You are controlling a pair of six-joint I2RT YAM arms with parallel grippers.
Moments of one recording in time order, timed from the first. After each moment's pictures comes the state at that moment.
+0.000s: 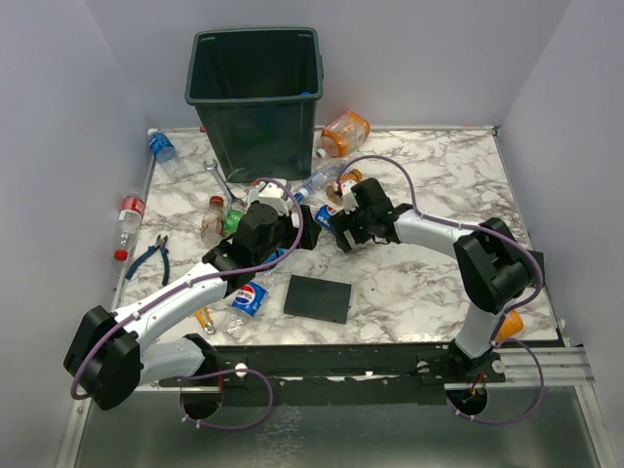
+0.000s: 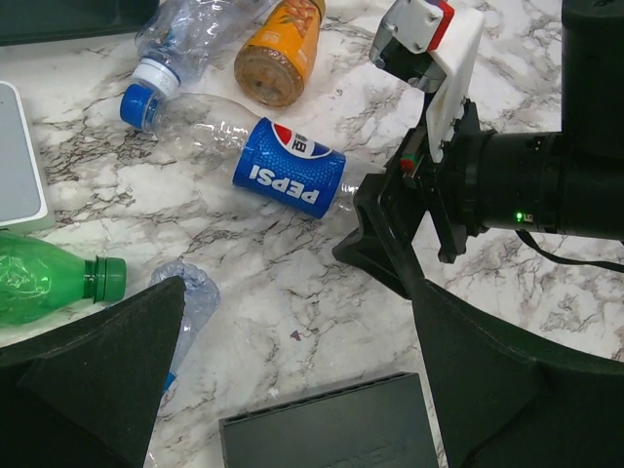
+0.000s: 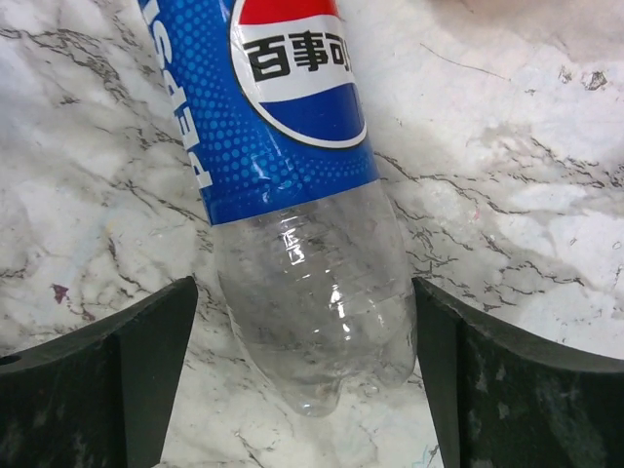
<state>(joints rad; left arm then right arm) -0.70 1.16 0.73 0.06 -0.14 -0.45 0.59 1.81 1.10 -0.19 -0.06 -0.05</state>
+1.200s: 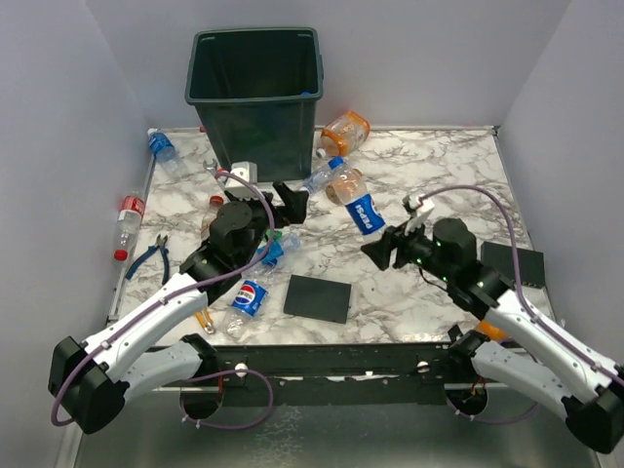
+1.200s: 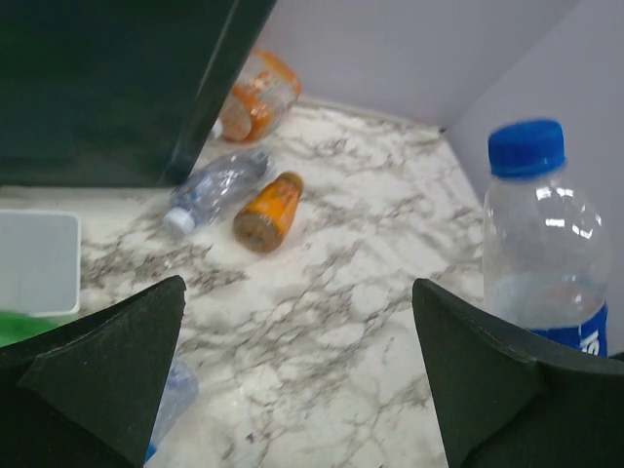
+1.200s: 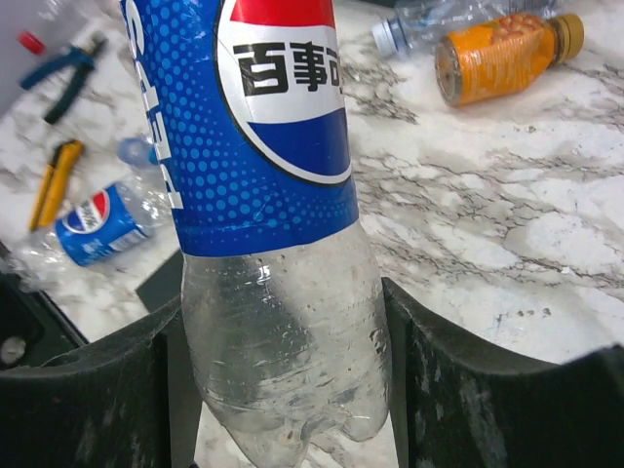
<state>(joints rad) -0.70 0.99 0.76 0.11 -0.32 -0.51 0.64 0.91 0.71 -0.17 -0.10 0.19</state>
